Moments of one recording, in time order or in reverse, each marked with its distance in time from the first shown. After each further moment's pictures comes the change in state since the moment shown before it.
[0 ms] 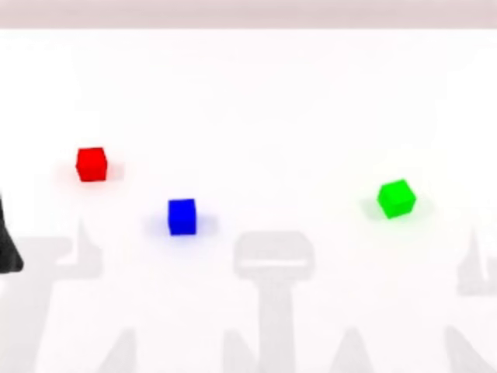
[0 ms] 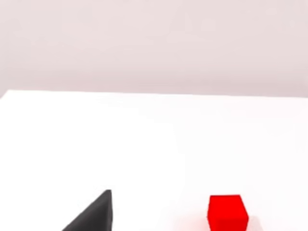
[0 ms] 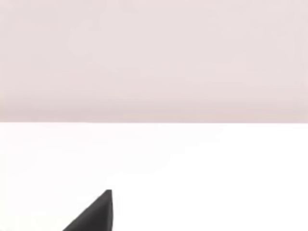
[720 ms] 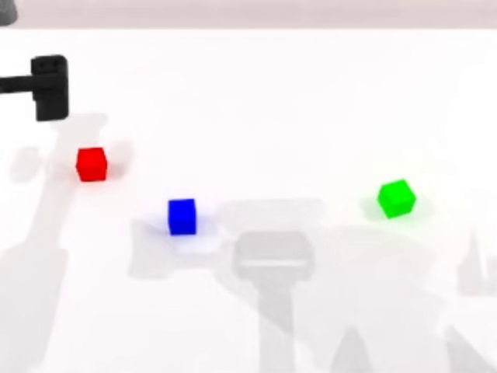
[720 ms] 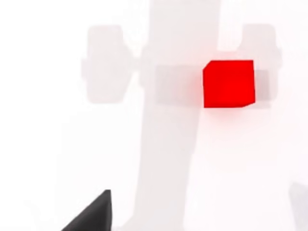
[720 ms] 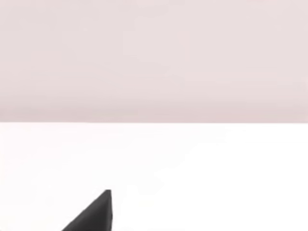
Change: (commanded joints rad) left arm -0.064 1.293 1.065 -0.709 -0.009 -0.092; right arm 0.000 0.000 0.000 0.000 0.000 0.000
